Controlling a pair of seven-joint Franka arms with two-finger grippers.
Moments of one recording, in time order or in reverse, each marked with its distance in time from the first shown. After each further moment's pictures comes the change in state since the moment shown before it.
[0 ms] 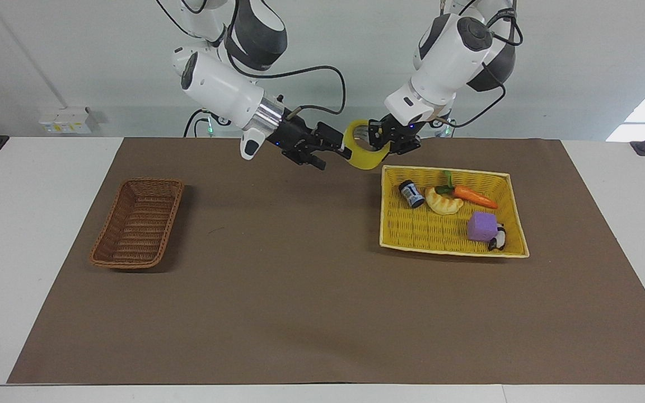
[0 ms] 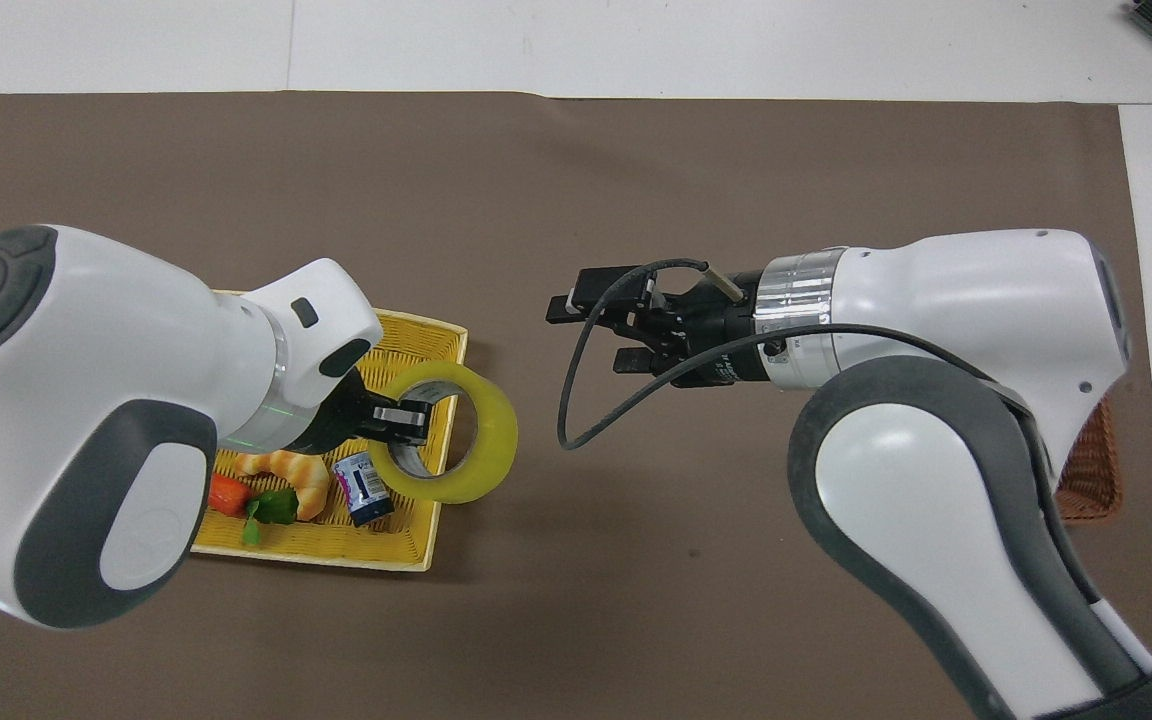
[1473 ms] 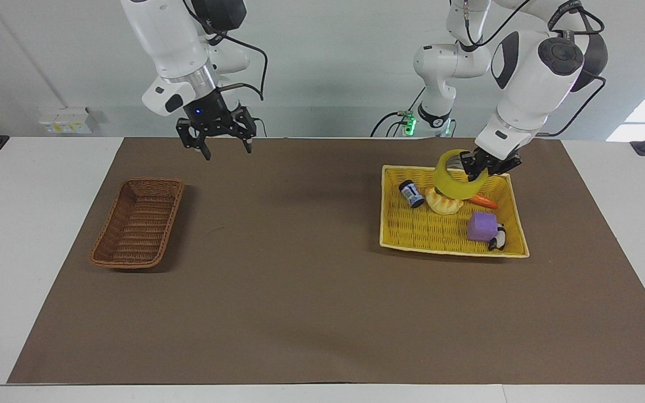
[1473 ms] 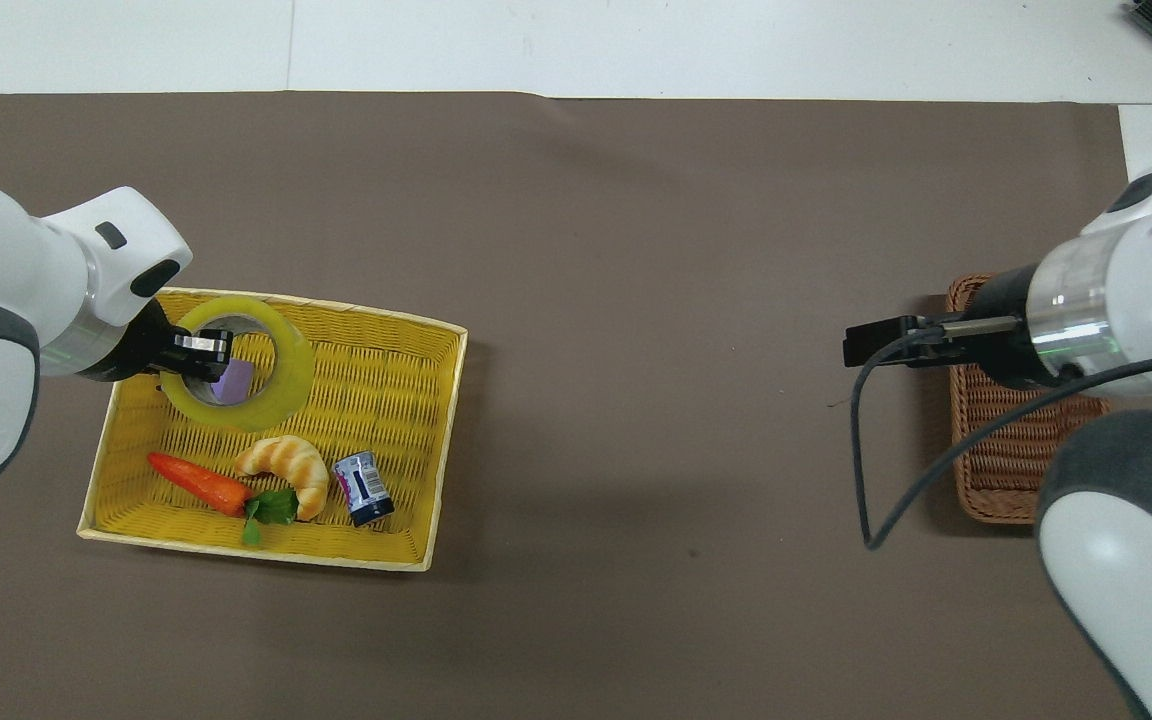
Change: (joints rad) left arm 0.290 0.063 0.027 0.088 0.356 -0.196 0.144; right arm -0.175 -0.067 0.000 0.162 -0.768 -0.392 -0.104
